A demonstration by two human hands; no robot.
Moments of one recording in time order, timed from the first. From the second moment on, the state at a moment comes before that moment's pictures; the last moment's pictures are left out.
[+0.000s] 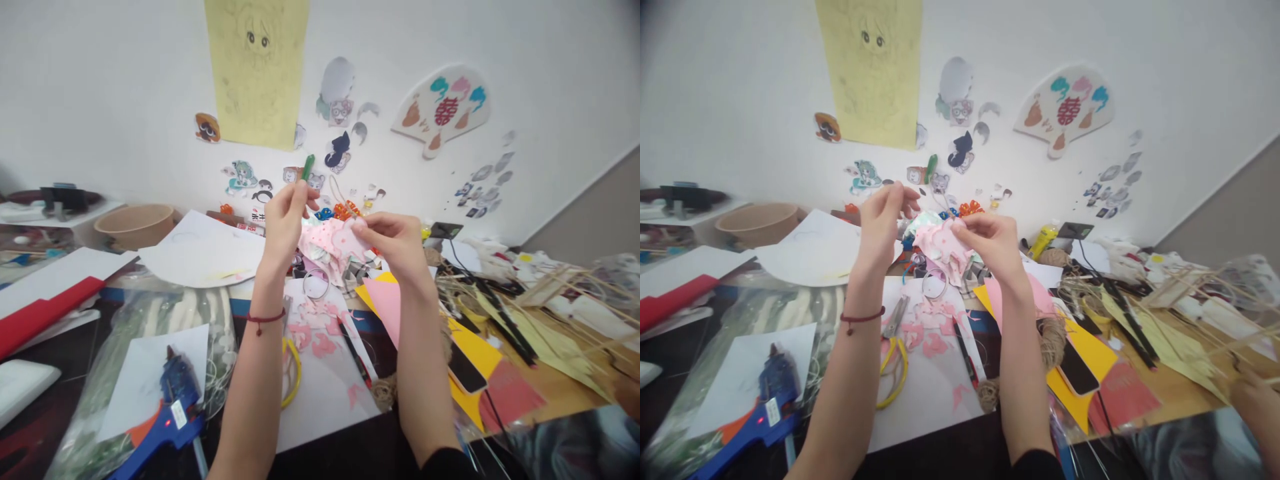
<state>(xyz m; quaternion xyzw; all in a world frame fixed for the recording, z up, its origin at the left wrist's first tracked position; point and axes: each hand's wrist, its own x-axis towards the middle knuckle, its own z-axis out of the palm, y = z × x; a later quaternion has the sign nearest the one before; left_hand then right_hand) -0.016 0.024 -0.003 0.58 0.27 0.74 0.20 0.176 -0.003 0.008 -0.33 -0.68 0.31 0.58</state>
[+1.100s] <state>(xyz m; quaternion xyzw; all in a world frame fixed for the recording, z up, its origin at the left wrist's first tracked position) 0.002 0.005 0.003 0.68 0.25 0.67 0.16 0.169 -0.005 0.006 -0.32 -0.69 0.33 0.56</state>
